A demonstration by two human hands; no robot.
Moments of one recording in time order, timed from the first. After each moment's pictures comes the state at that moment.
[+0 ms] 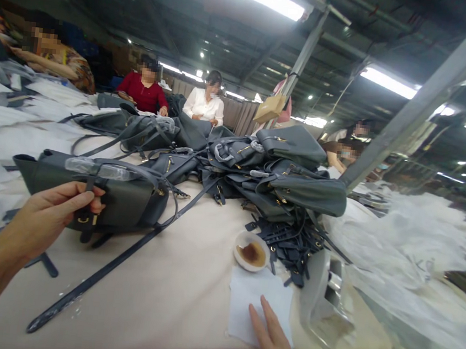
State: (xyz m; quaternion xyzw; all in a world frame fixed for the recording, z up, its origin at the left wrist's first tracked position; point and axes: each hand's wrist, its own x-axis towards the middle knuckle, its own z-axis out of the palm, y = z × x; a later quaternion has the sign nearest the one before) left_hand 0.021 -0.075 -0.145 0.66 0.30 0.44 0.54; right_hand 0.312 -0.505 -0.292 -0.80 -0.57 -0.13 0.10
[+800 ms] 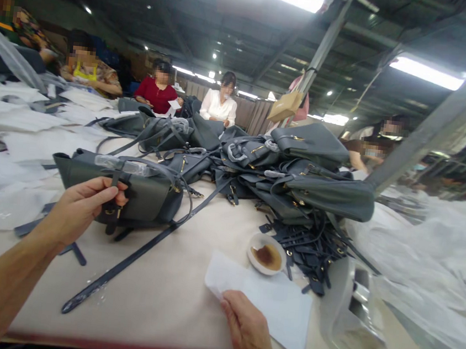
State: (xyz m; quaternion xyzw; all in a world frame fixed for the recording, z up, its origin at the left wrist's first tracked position) left_hand 0.023 -0.080 -0.138 0.65 0.27 0.44 0.56; right_hand 0.252 -0.394 -0.252 -0.77 -0.53 0.01 0.36
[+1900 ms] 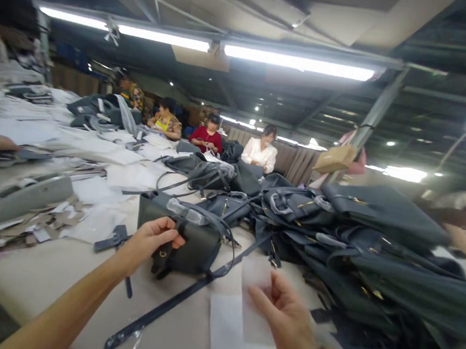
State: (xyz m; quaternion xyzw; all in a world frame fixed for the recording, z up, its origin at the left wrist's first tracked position) left_hand 0.014 -0.093 -0.128 0.60 0.29 0.41 0.62; right_hand 0.246 -0.278 -0.119 -0.61 -0.35 0.36 0.61
